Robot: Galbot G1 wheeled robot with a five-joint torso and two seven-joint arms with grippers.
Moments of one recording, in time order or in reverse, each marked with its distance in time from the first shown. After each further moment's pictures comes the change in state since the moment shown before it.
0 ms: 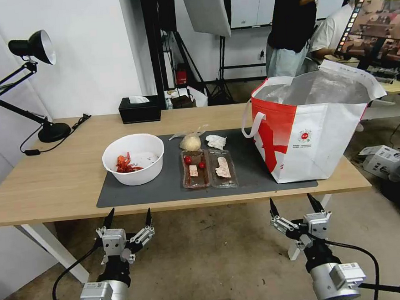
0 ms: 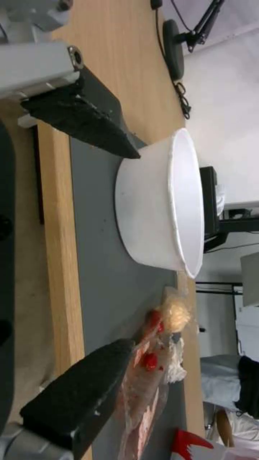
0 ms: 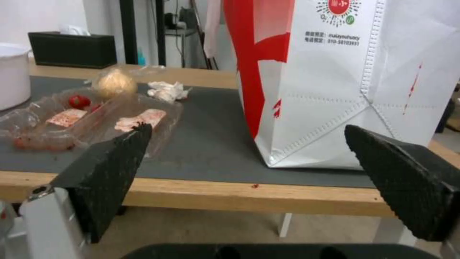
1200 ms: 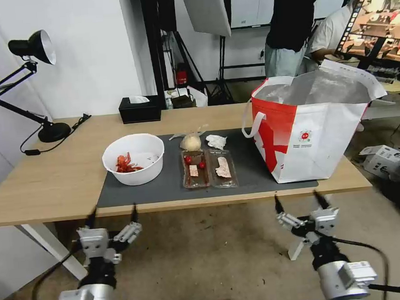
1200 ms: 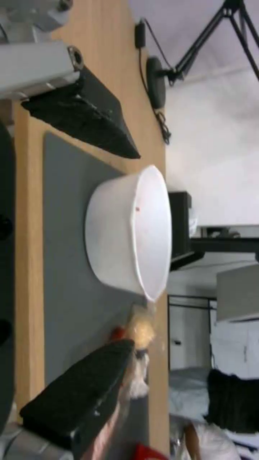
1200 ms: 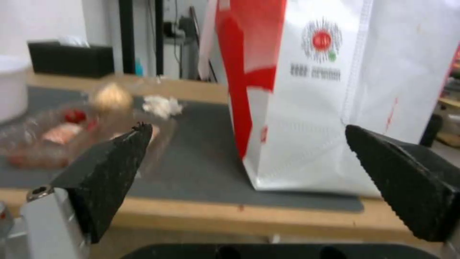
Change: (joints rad) left arm 0.064 0.015 -0.064 -0.096 -0.095 -0.033 -0.030; right arm -0.016 -0.098 0.011 0.075 0.048 -0.036 0.064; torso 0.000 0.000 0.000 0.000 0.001
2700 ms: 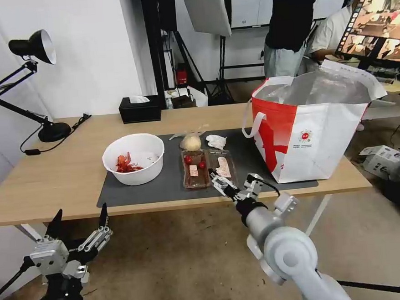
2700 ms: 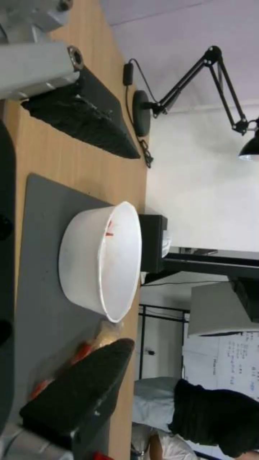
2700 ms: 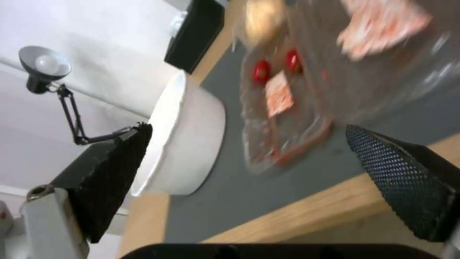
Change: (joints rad) left arm 0.165 0.086 -0.134 -0.105 -0.206 -0.112 -0.053; right arm 0.668 -0.091 -0.478 -0.209 1.271 -0.185 0.587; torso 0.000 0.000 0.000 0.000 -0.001
